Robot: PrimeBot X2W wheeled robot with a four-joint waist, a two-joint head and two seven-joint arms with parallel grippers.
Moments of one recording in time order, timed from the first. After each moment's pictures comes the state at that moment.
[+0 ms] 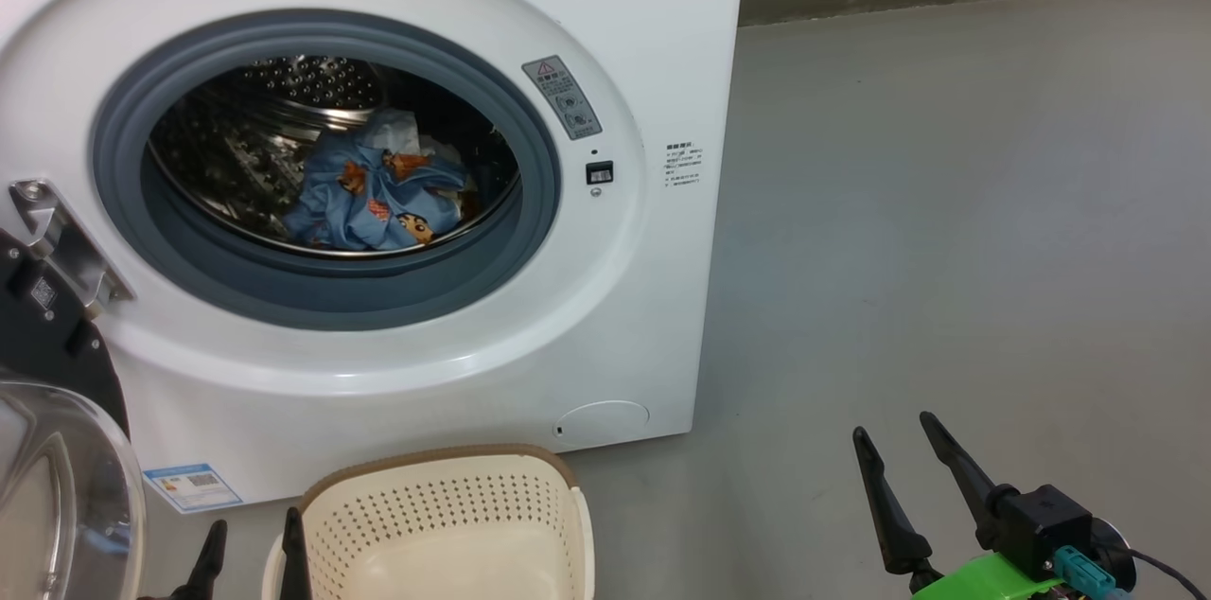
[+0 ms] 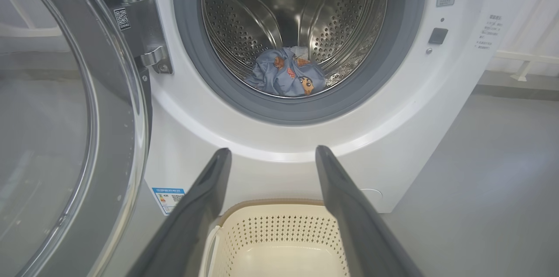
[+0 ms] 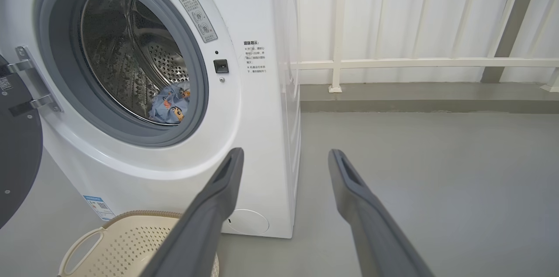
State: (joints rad) left arm 0.08 0.05 0.03 0.23 -0.21 -0.01 -0.26; right arm 0.00 -0.05 0.03 0.18 0.12 0.13 -0.26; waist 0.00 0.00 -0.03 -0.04
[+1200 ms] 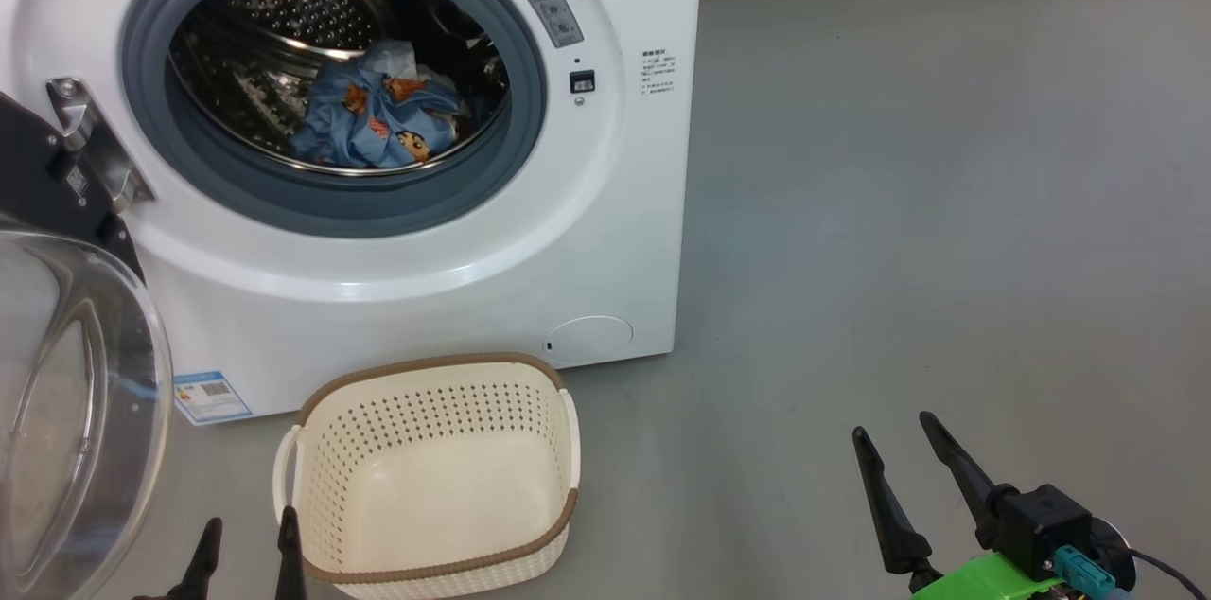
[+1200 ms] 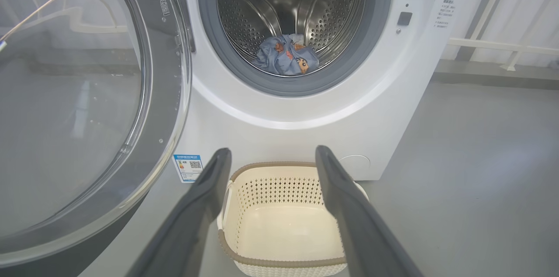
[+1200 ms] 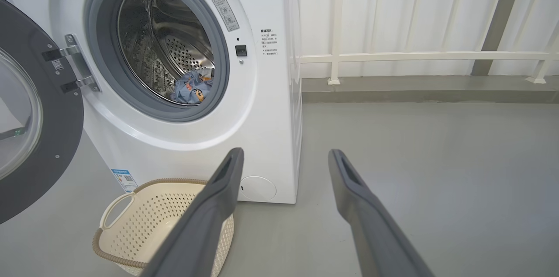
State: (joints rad) left arm 0.08 0.05 0.05 0.23 -0.19 -0.01 -0.26; right arm 0.00 -0.05 0.04 0.18 0.12 0.13 -0.26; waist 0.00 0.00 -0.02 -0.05
